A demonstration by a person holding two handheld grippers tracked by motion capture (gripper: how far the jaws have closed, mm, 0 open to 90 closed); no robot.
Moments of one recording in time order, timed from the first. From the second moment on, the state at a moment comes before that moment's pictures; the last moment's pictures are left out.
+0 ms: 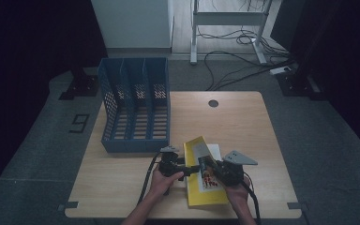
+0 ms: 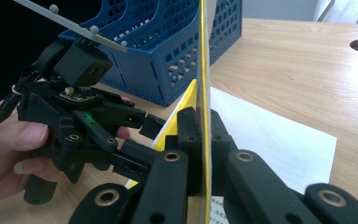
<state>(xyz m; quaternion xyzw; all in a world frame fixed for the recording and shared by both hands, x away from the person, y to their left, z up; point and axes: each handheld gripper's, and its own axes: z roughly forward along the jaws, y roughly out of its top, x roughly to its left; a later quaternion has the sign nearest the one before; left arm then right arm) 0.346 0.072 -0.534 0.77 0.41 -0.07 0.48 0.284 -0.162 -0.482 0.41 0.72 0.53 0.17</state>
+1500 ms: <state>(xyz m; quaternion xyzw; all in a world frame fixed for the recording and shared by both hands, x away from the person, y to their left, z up) 0.344 0.073 -0.544 0.76 0.44 -0.06 0.47 0.299 -0.174 -0.507 0.45 0.73 0.50 0.14</state>
